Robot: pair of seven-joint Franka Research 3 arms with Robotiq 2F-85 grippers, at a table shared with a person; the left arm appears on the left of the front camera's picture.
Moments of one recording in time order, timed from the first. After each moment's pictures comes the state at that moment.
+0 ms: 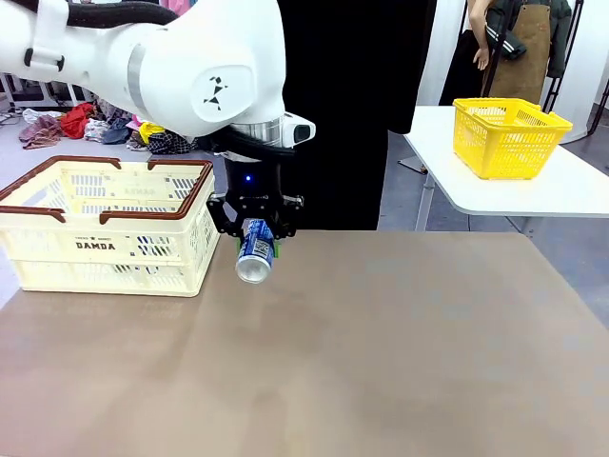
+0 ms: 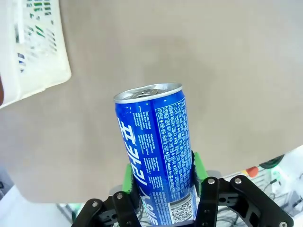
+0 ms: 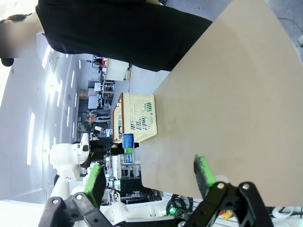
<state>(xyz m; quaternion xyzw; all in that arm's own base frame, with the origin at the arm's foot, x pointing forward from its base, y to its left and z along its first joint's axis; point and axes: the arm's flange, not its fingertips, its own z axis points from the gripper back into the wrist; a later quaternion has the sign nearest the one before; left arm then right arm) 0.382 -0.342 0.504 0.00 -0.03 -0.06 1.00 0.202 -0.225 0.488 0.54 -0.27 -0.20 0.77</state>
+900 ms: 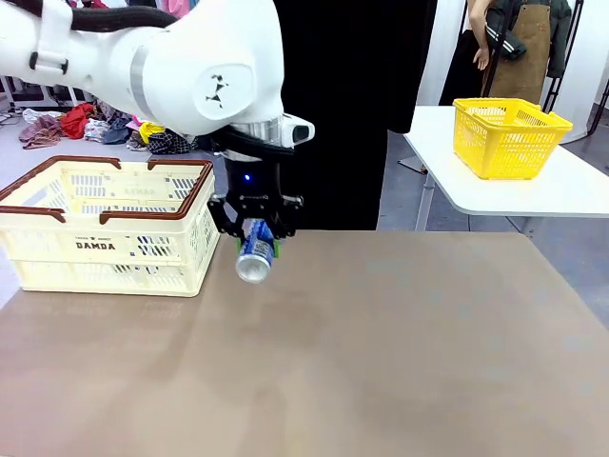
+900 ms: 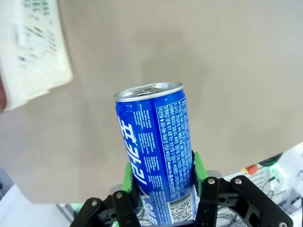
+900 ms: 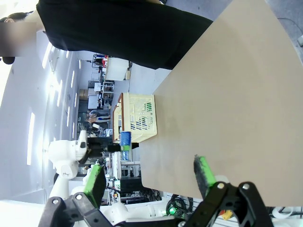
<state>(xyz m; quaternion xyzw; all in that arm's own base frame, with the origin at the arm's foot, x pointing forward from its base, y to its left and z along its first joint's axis) 0.396 -0.324 0.518 -0.01 -0.03 -0.06 1.00 0.202 -0.225 0.488 0.54 -0.27 -0.20 0.77</state>
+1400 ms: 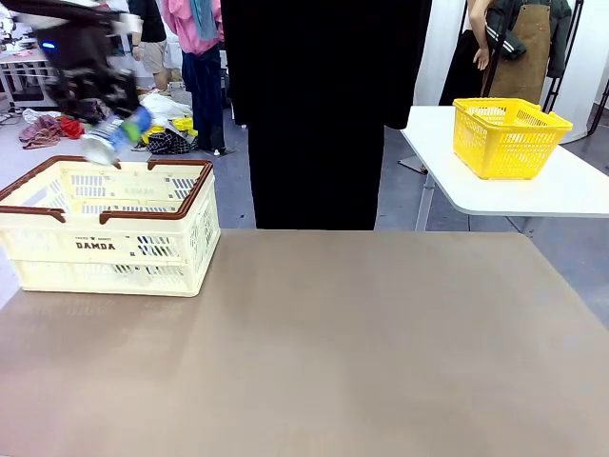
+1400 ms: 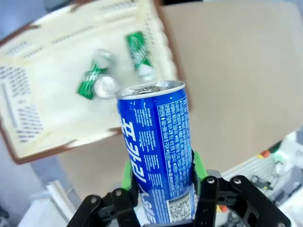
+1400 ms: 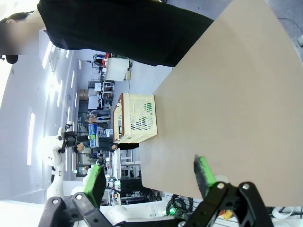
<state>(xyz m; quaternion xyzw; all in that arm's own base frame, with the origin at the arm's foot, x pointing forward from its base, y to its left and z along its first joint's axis) 0.476 -0.056 0.647 -0.09 -0.09 -0.09 0.99 0.201 -0.225 0.488 0.54 -0.27 -0.20 0.77</state>
